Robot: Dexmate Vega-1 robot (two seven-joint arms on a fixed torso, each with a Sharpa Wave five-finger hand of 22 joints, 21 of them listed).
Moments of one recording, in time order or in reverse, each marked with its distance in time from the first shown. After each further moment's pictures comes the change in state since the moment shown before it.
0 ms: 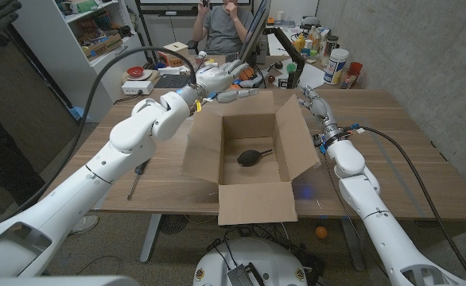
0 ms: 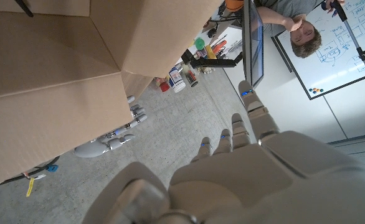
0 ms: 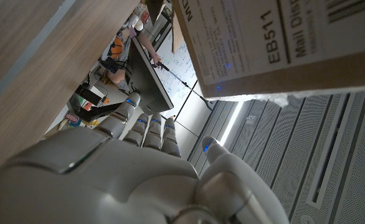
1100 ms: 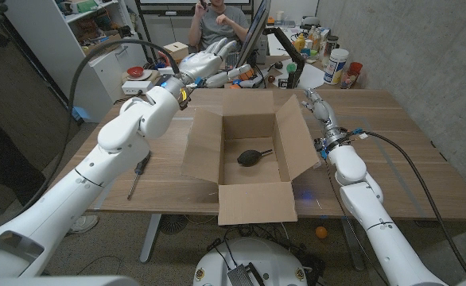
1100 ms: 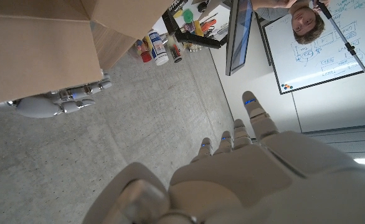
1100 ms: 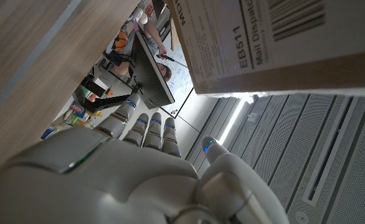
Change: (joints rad) left arm 0.059 0.007 -0.093 -0.045 -0.162 0.069 0.120; left_hand -0.007 -0.001 0.000 0.000 0.000 -0.005 -0.006 0.005 0.000 -0.007 0.003 0.012 -0.005 -0.065 -0.002 0.005 0.000 -0.132 -0.003 0.000 0.000; right arm -0.101 0.011 0.011 -0.134 -0.049 -0.047 -0.070; right_hand 0.000 0.000 -0.004 -0.004 0.000 0.011 0.000 0.000 0.000 0.005 0.005 0.000 0.000 0.006 -0.006 0.000 0.000 -0.009 -0.002 -0.008 0.000
